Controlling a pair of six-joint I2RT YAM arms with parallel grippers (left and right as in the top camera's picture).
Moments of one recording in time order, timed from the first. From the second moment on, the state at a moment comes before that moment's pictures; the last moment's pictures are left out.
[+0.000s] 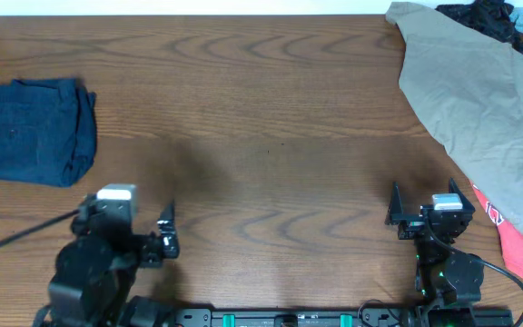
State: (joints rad) left arm -0.25 0.41 0.89 -0.99 -0.15 -0.17; right arm 0.06 0.01 0.01 -0.07 0.05 -0.09
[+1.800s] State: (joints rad) left arm -0.07 0.01 0.02 -0.11 0.00 0.01; right arm 0.06 0.01 0.01 -0.07 0.05 -0.09
